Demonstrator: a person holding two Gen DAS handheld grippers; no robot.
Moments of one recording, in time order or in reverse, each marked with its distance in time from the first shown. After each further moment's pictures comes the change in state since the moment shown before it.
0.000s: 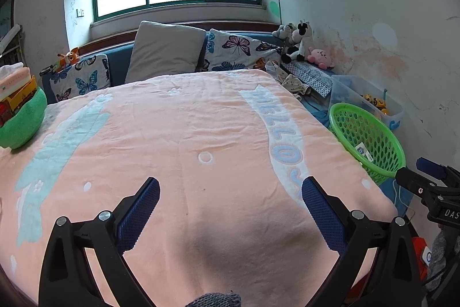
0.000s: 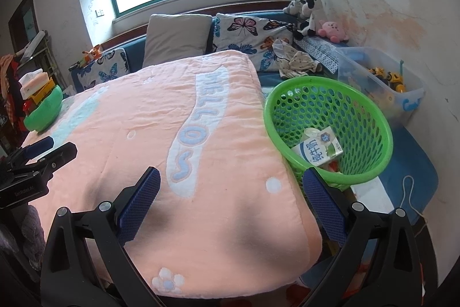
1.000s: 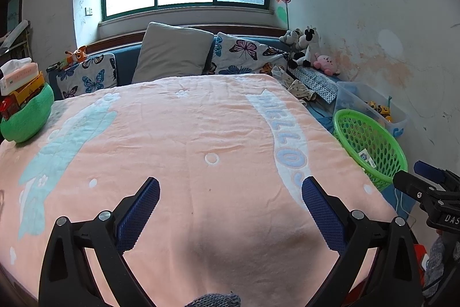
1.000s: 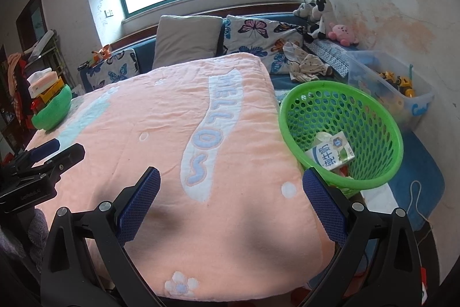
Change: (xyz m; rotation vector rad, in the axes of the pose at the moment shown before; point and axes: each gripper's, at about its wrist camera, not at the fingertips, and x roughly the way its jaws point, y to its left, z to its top) left arm -0.007 0.005 0.000 -0.029 -0.018 0.022; right arm 0.001 0.012 0.004 -0.014 -0.008 0.045
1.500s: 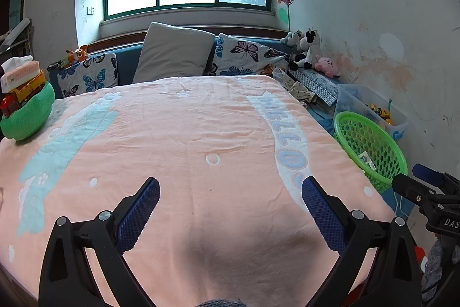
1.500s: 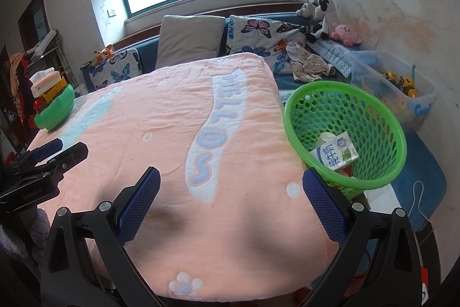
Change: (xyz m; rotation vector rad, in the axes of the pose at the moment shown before) left arm 0.000 0.001 0.000 -0.013 -0.007 0.000; right arm 0.001 0.002 0.000 0.000 -0.001 0.016
